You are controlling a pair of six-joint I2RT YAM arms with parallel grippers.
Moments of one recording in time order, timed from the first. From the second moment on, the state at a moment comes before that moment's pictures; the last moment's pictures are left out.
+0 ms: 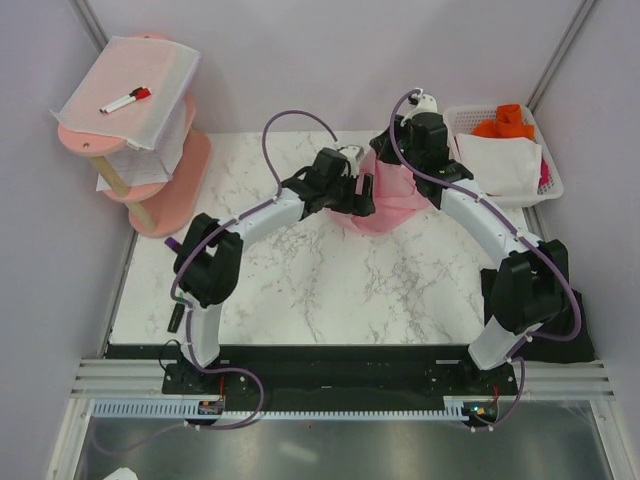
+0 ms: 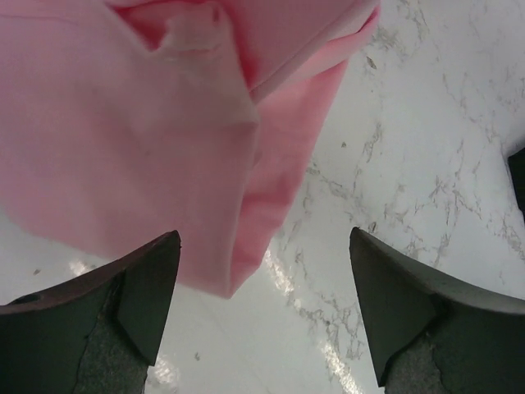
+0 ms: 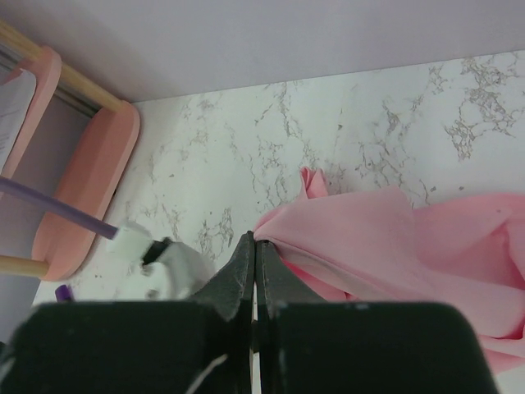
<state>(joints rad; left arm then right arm) -0.65 1.99 1.57 -0.25 0.17 -0.34 0.36 1.67 1.44 -0.02 -0.05 0.49</state>
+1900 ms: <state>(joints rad) -0.77 1.62 1.13 -0.31 -0.68 -0.45 0.33 2.03 1.54 -0.04 -0.05 0.47</state>
